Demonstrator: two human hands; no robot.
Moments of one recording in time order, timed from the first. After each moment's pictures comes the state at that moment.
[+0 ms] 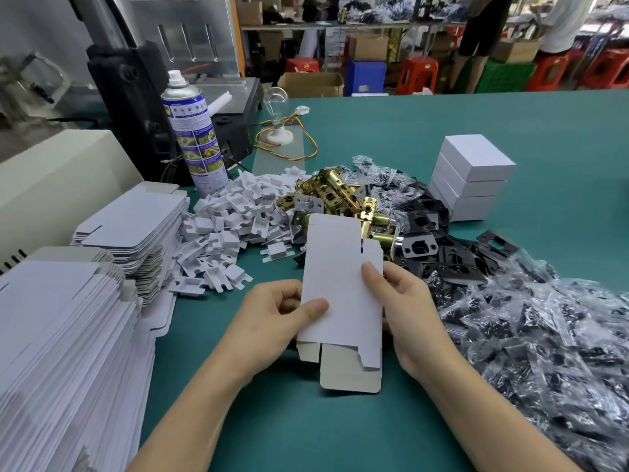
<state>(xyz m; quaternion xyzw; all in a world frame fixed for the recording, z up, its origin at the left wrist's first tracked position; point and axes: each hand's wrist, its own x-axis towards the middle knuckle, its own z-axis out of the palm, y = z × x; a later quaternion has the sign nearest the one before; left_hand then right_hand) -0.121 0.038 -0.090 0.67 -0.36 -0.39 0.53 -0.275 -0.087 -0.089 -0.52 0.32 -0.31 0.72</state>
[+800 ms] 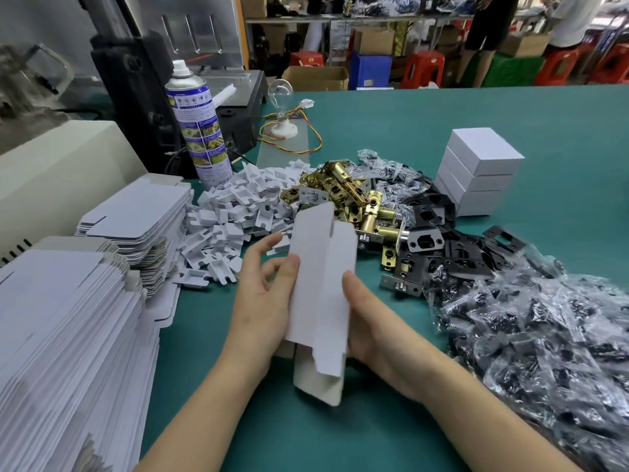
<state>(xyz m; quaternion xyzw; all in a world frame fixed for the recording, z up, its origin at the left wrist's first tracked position) -0.129 0.028 -0.094 0.63 -0.25 -0.25 0.69 -0.268 -0.059 -0.087 -0.55 0.17 -0.10 0.81</state>
